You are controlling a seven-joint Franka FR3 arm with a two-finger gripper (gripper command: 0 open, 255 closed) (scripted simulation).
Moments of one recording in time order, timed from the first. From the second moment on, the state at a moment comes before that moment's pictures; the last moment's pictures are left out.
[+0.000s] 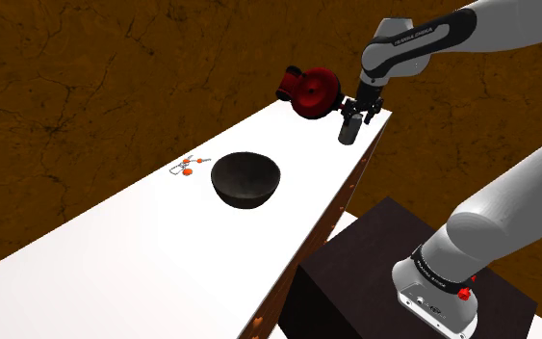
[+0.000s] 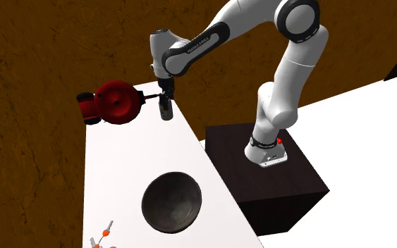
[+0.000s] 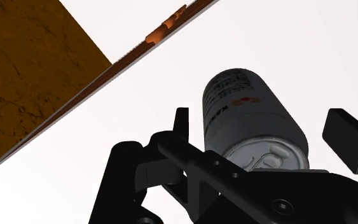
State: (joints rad) arm -0.12 -0.14 -0.24 -2.31 -0.04 2.17 -0.03
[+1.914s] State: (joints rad) arm -0.12 -0.20 -0.24 -2.19 -0.05 2.00 -0.02
